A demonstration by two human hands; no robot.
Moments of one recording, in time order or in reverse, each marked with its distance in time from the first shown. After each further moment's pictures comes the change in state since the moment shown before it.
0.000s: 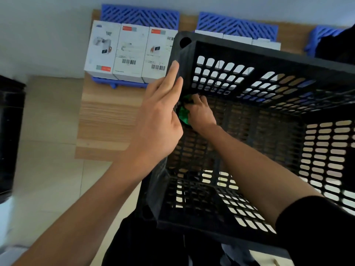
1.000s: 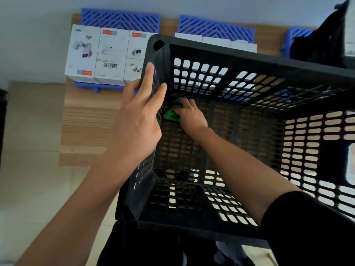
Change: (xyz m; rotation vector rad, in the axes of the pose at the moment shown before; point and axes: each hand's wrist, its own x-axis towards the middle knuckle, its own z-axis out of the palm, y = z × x) left_hand -0.001 0.005 -0.001 0.245 -0.061 0.068; right_hand -0.021 0.016 -0.015 -0.053 -0.021 -0.050
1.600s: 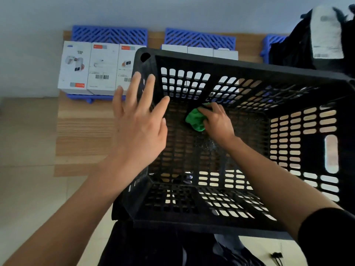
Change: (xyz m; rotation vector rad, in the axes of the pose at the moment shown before) left_hand -0.002 0.015 0.002 0.204 -0.015 0.094; right_hand -0.068 0.078 -0.034 0.113 0.226 0.191
